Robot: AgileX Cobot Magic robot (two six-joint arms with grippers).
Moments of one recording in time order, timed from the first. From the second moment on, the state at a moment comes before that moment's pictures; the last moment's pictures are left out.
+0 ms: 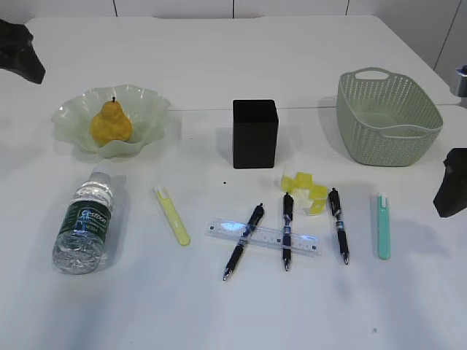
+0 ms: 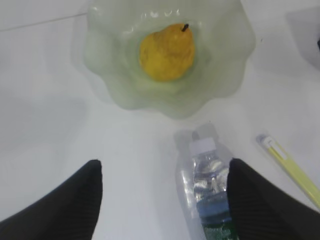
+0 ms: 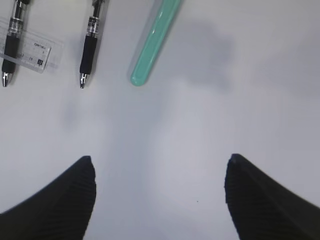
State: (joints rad) left arm -0.06 1.69 -1.48 -0.15 0.85 0.17; right arm 0.00 1.43 -1.02 0.11 1.03 -0.14
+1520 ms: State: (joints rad) left arm -0.17 1.50 -1.14 -0.11 0.91 0.05; right arm 0.20 1.74 -1.42 0.15 1.04 -0.11
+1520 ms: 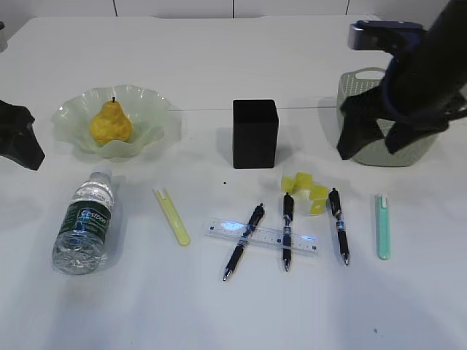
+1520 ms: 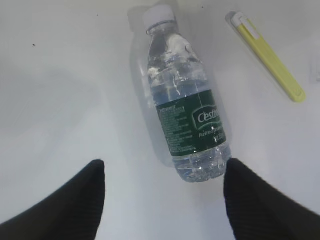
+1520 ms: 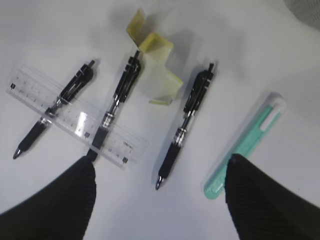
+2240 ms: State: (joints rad) left arm -0.17 1.50 -1.14 -0.11 0.91 0.05; right arm 0.24 2.16 -1.76 0.07 1.12 -0.08
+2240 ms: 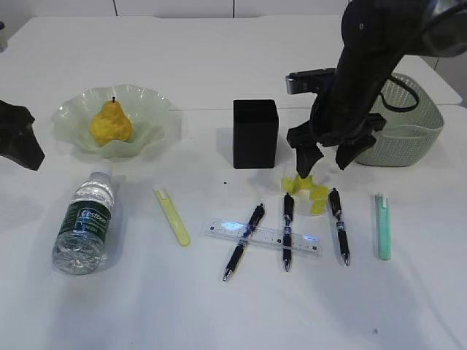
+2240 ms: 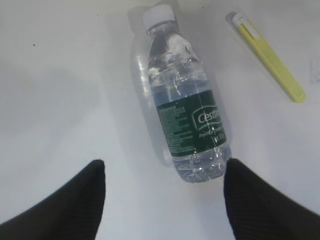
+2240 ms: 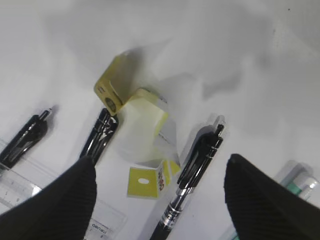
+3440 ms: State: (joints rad) left arm -0.17 1.50 -1.14 -0.11 0.91 0.05; right arm 0.24 2.25 -1.77 0.07 1.08 -0.08
